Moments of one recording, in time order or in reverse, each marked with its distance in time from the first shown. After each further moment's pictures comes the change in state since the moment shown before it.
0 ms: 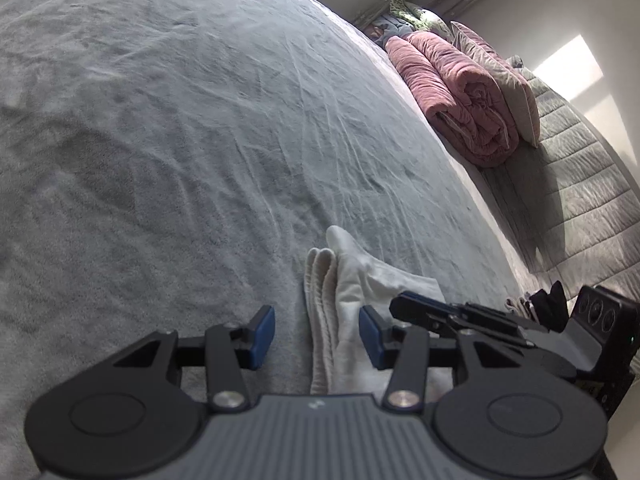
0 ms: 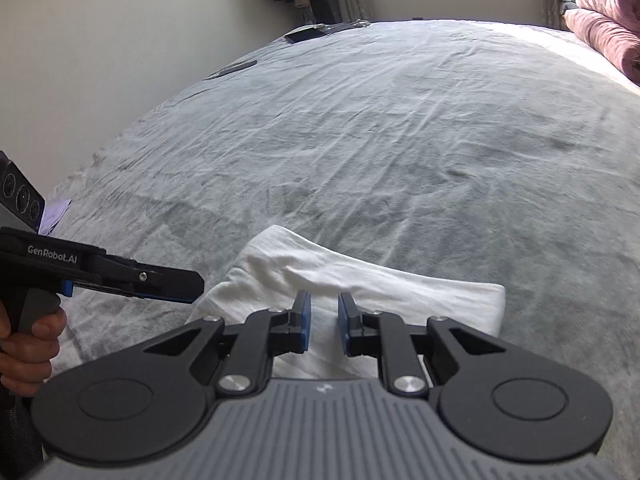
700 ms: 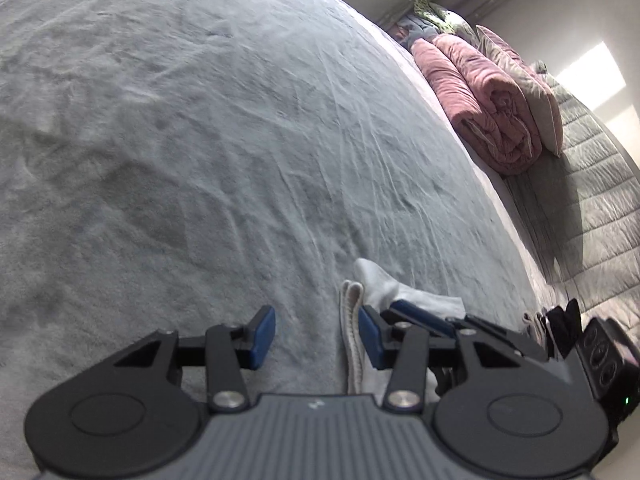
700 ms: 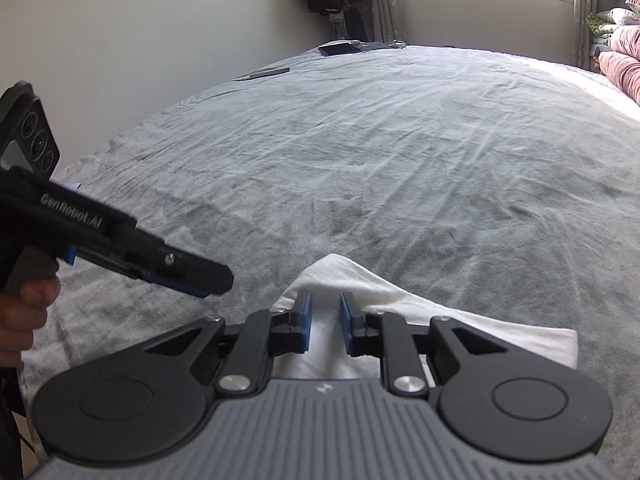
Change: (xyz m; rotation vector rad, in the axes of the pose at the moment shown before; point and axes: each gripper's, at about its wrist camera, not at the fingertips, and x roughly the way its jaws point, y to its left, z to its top) left arm -0.018 0.022 0.024 -0.070 0.001 0.042; right arm 0.016 0.041 -0.002 -0.111 -0.078 -0.017
